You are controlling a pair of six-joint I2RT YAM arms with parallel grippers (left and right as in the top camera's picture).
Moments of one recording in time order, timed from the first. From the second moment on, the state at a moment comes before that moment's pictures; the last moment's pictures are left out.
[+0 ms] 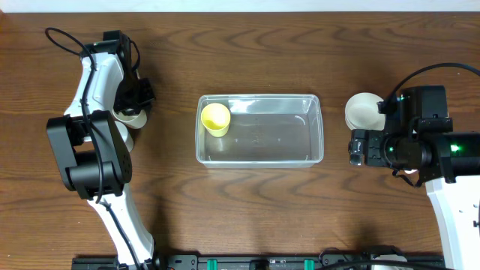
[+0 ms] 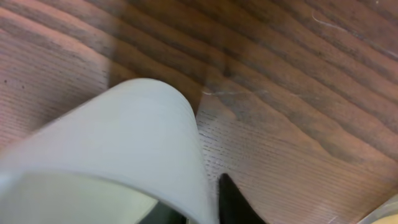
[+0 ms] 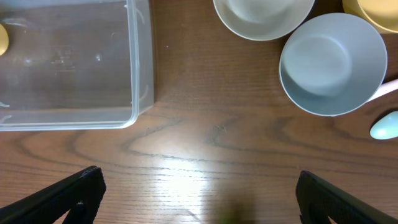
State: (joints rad) left arm 0.13 2.15 1.73 -1.16 0.04 -0.26; right arm 0.05 1.18 1.26 -1.30 -0.05 0.15
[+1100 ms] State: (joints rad) left arm 0.06 2.06 1.73 -1.16 0.01 -0.18; right arm 0.05 1.18 1.26 -1.30 -0.05 0.15
